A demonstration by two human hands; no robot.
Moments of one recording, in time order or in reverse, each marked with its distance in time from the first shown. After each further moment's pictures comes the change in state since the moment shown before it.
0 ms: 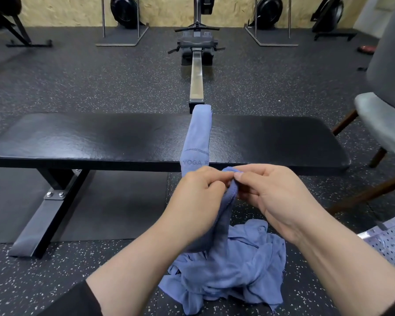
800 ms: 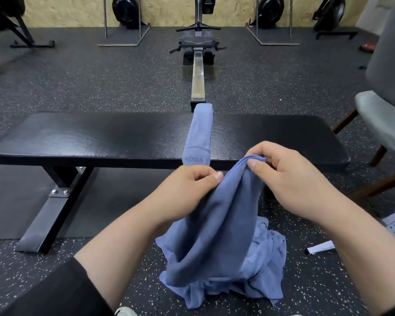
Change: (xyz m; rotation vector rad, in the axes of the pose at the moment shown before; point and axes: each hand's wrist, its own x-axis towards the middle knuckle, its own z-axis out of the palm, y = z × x) left_hand 0.004 -0.018 -0.025 -0.013 -0.208 -0.082; right_hand -0.008 -0.027 -0.028 -0.822 -0.051 -0.406
